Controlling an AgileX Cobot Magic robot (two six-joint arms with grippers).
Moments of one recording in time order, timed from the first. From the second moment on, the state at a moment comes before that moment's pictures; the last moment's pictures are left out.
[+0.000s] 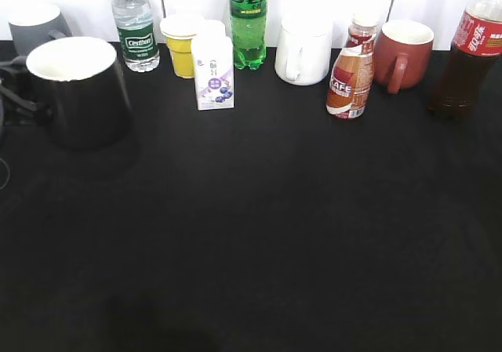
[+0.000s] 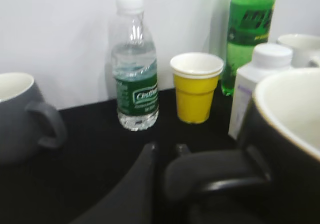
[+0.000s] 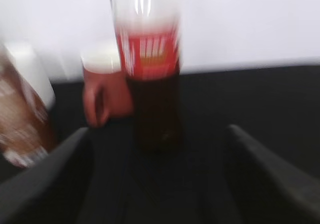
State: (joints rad) left arm -0.02 1.58 -0.48 0.49 -0.94 -0.27; right arm -0.01 1.48 -0.28 0.01 -0.98 0.09
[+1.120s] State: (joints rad) left arm -0.11 1.58 -0.48 0.60 -0.96 -0.32; right arm 0.01 1.72 -0.52 -0.27 -1.14 0.04
